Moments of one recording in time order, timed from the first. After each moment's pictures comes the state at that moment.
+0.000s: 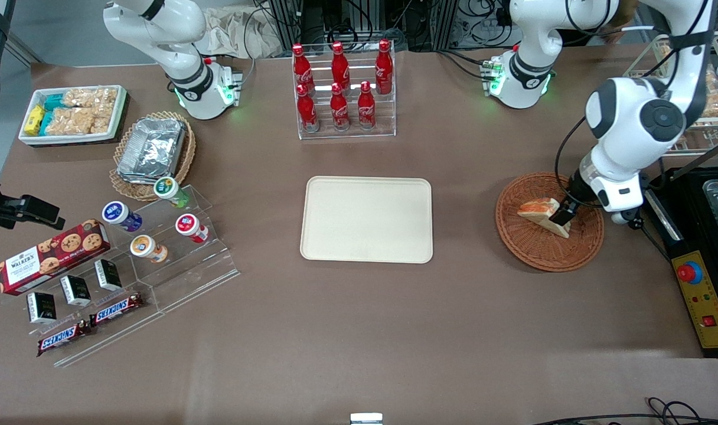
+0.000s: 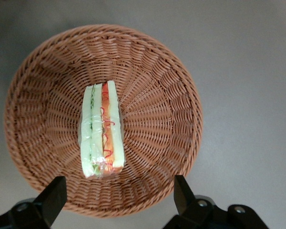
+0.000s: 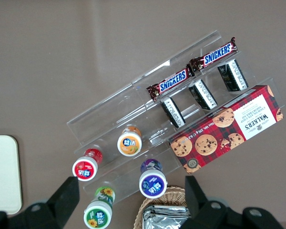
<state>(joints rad) -0.11 -0.05 0.04 -2.41 -0.01 2.41 -1.06</state>
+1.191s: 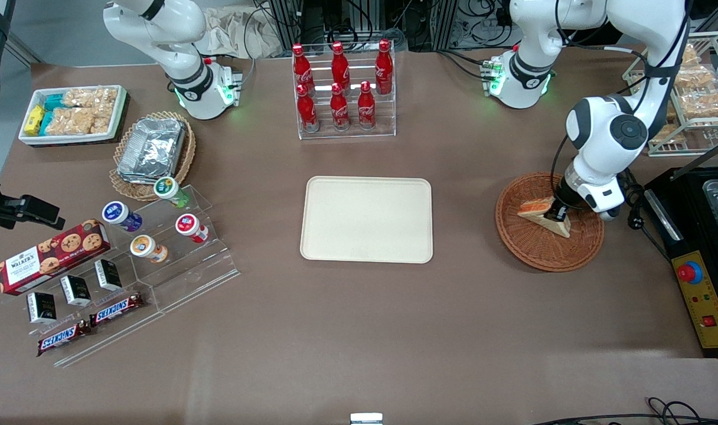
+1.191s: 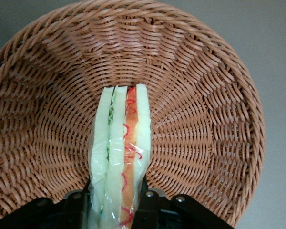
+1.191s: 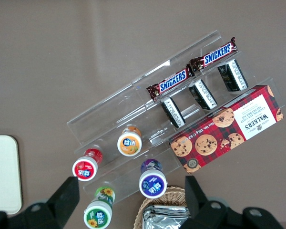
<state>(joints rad) -0.11 0.06 0.08 -2.56 -0.01 2.71 -1.15</state>
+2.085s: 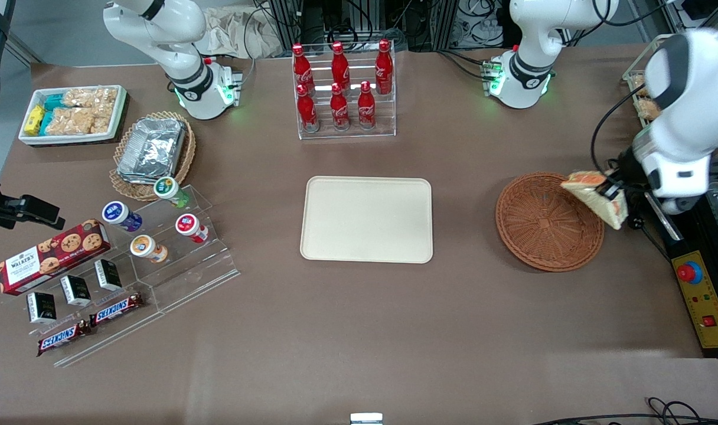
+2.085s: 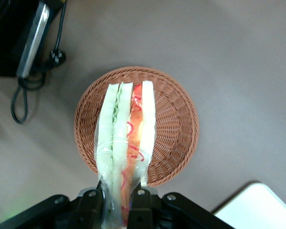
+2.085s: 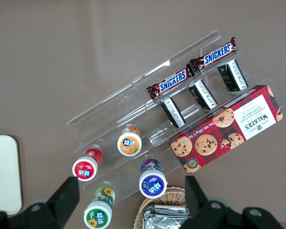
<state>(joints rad) -0.11 -0.11 0.07 -1.97 0.05 1.82 -0.73</state>
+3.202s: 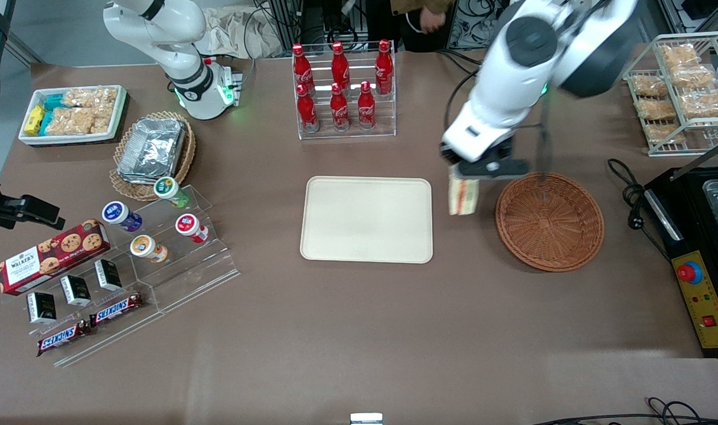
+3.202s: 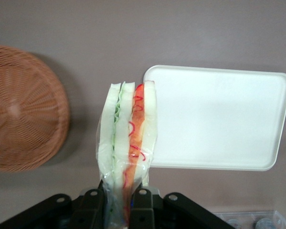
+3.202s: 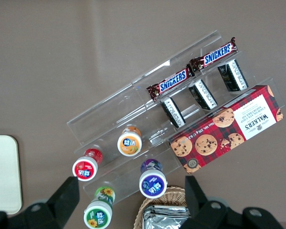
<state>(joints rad) -0.15 0.05 -0.45 -1.88 -0.01 1.92 -0.60</state>
